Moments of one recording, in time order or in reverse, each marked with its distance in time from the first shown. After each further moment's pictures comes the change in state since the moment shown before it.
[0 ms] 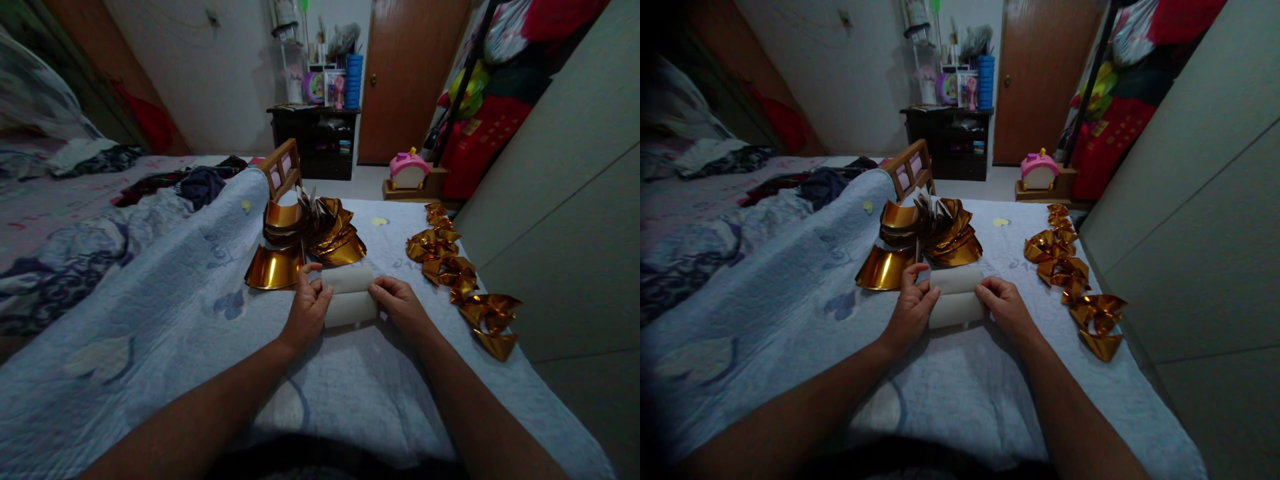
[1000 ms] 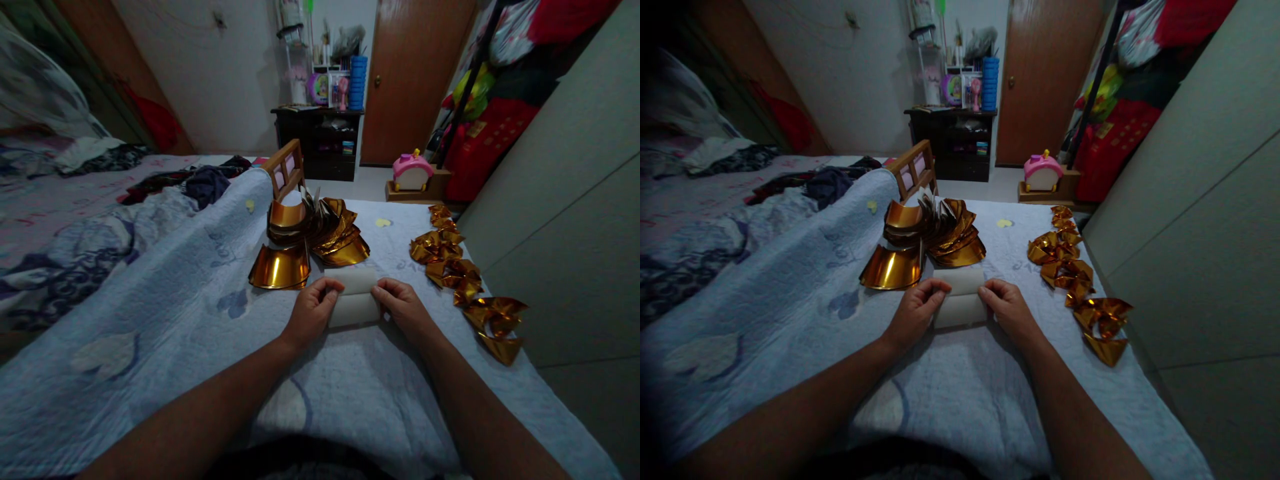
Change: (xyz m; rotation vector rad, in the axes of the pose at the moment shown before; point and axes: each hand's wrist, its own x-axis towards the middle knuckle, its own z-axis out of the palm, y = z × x) left_hand 0.001 -0.001 -0.007 0.169 -0.048 -0.038; right_hand -0.002 -0.006 0.002 -0.035 -0.011 0.004
